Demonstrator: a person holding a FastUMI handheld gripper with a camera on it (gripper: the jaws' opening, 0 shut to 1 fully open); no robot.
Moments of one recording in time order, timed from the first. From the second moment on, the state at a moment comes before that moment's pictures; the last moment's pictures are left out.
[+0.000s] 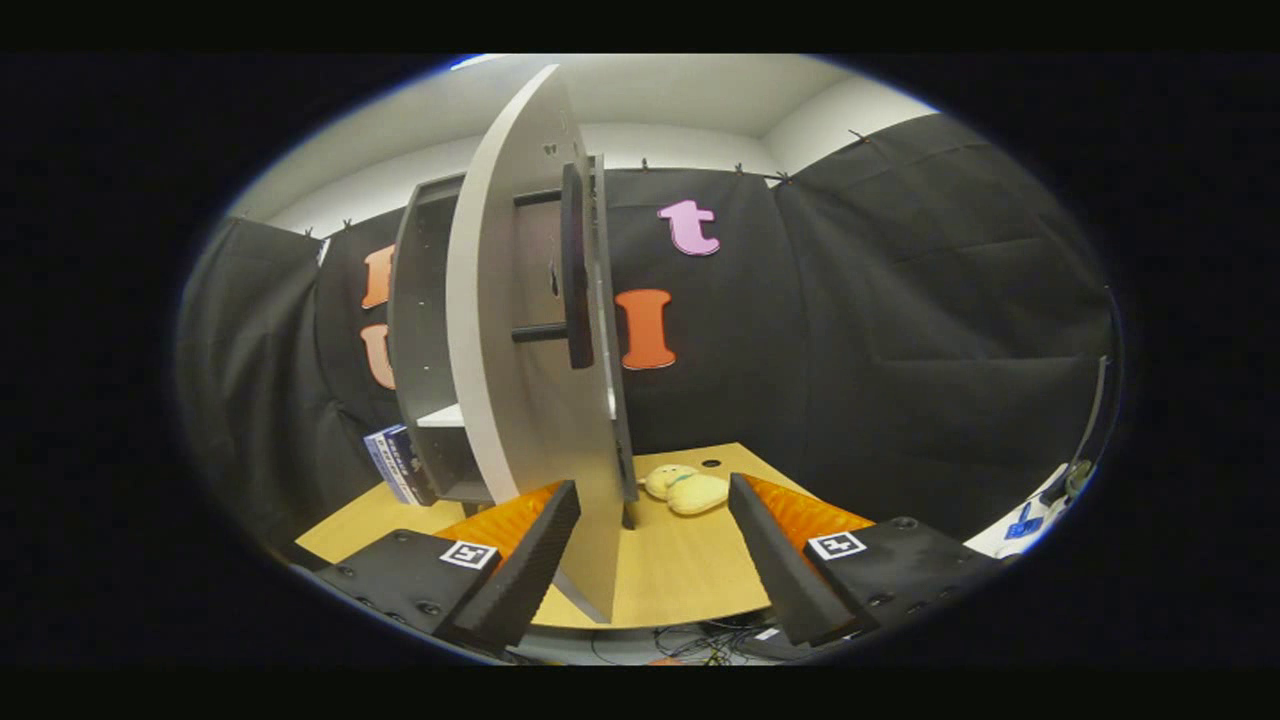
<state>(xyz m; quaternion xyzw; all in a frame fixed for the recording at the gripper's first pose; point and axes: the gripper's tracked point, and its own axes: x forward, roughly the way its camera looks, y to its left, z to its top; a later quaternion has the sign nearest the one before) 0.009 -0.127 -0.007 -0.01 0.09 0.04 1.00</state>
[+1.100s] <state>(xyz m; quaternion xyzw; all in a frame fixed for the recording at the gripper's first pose) 0.056 0.019 -0.035 0.00 0.08 0.09 0.99</state>
